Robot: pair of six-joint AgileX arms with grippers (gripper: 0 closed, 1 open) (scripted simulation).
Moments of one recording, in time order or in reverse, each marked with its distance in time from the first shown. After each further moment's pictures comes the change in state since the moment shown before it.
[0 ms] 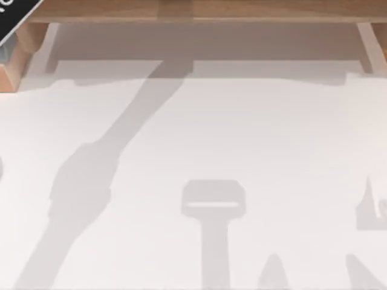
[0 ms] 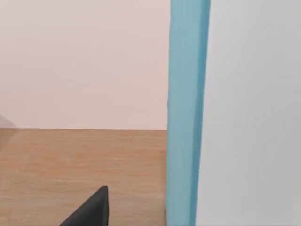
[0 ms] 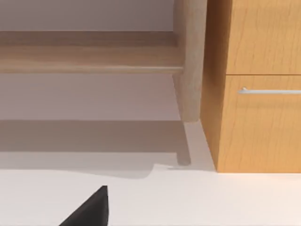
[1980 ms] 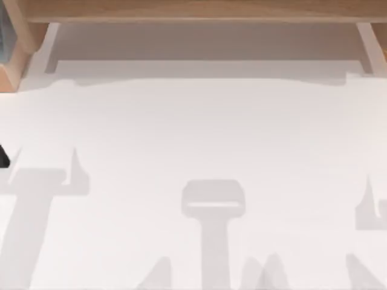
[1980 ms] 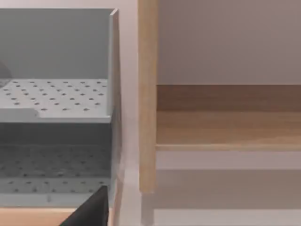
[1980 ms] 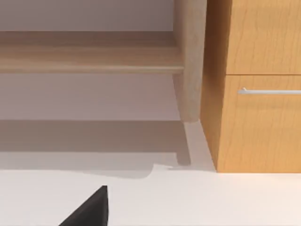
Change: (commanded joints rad) left arm 0.455 -1.777 -1.949 0.160 0.441 -0.009; right arm 0.000 0.000 0.000 0.000 0.000 0.000
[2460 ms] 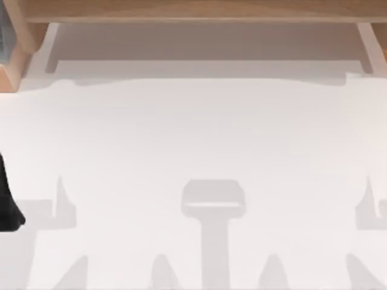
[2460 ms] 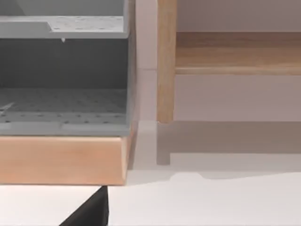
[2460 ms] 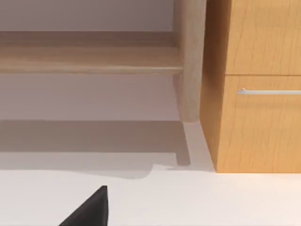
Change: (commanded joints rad) left arm 0.118 -0.346 -0.367 0.011 0.090 -0.001; right arm 0.000 0.000 0.000 0.000 0.000 0.000
